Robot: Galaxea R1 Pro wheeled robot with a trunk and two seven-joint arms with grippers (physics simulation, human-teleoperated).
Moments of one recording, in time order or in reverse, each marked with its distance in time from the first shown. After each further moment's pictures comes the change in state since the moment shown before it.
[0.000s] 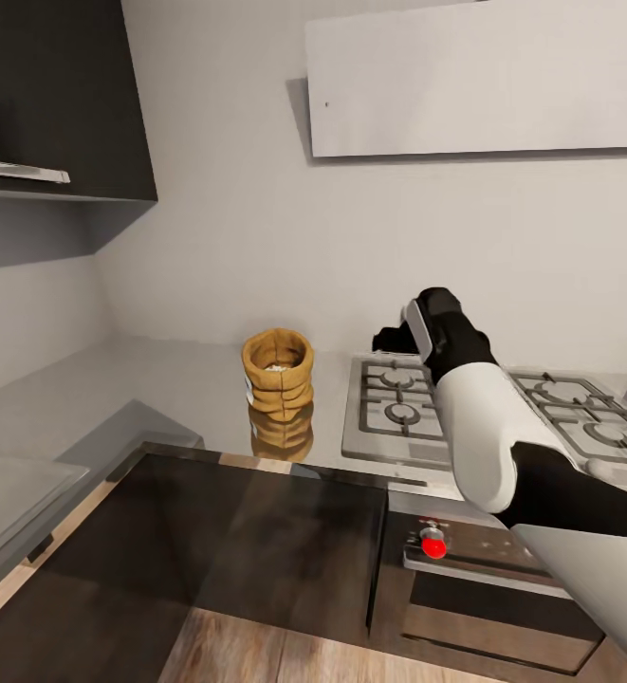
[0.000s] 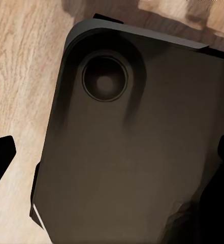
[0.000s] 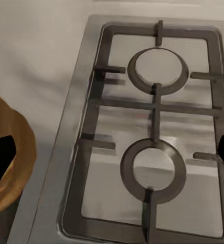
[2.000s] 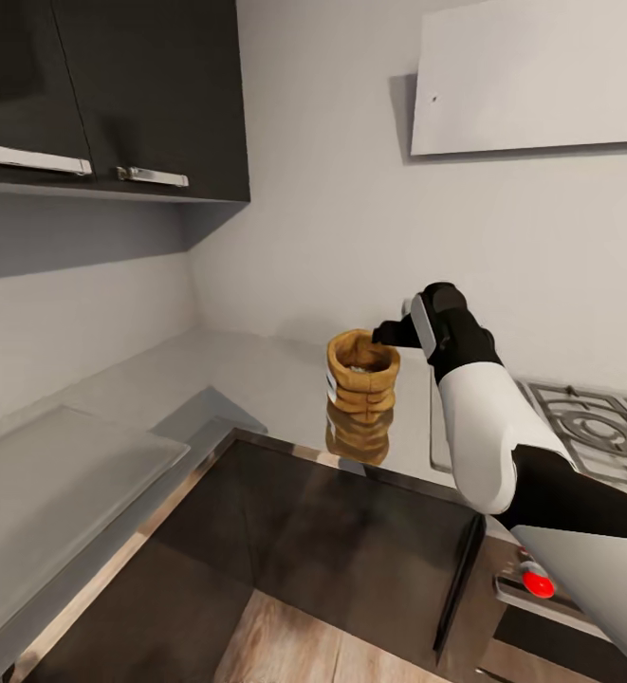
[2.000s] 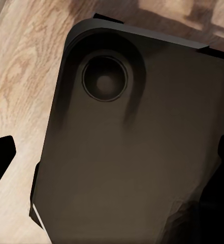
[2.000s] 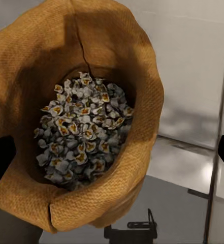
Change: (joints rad) left arm 0.000 0.000 0.001 0.000 0.001 0.001 0.000; right arm 0.006 0.000 -0.002 -0.051 -0.002 0.000 0.038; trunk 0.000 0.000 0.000
